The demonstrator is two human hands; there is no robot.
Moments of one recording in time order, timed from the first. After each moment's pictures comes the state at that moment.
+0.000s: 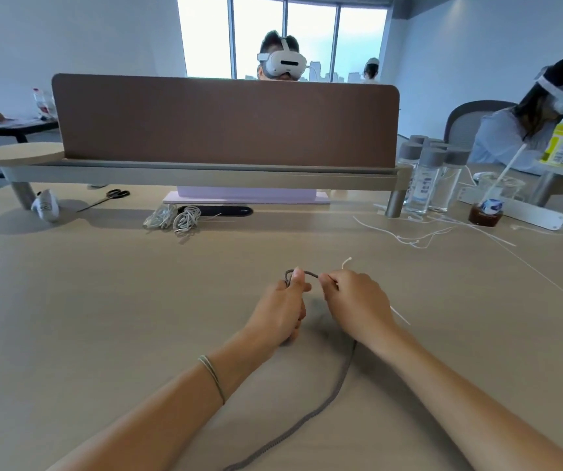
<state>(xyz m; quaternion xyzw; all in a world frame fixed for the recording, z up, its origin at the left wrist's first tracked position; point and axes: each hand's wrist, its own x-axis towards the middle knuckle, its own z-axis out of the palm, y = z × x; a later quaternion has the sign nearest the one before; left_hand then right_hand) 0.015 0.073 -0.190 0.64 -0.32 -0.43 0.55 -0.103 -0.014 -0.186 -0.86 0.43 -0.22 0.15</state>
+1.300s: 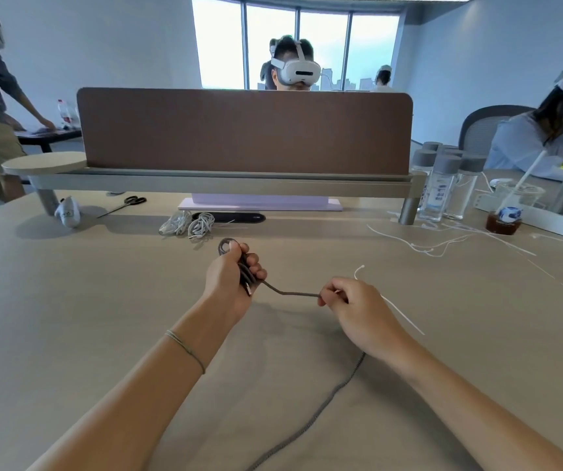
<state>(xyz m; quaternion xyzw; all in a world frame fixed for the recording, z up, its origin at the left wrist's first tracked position) 0.100 0.070 -0.165 0.40 -0.09 -0.42 0.81 -0.103 -0.003 -0.180 -0.85 0.33 -0.26 0.31</state>
